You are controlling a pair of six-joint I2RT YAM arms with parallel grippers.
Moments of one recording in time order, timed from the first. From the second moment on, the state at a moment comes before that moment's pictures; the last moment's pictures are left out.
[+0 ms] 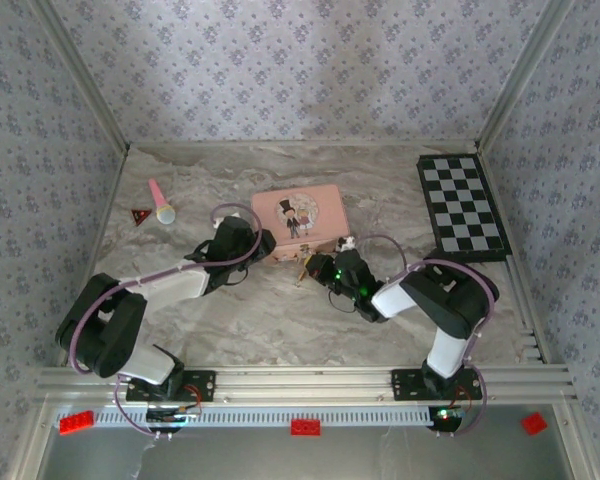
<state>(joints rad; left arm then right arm) -0.59 1.45 0.67 0.09 -0.04 -0.94 0.76 1.77 0.47 0.90 0.00 1.19</state>
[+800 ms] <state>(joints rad) -0.65 1.49 0.70 0.12 -0.04 -0.99 0.77 1.84 0.43 1.10 0.26 1.33</state>
